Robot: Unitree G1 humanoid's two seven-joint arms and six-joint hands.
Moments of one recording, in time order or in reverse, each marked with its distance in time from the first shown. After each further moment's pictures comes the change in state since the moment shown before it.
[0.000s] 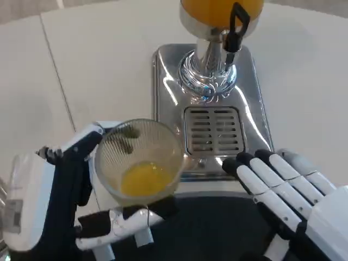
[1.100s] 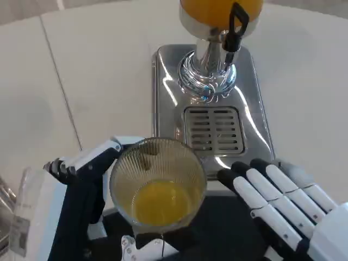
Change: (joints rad) left arm 0.096 -0.048 0.014 -0.063 0.025 -0.117 -0.053; right arm 0.086 0.101 -0.009 0.009 0.012 -0.138 -0.040
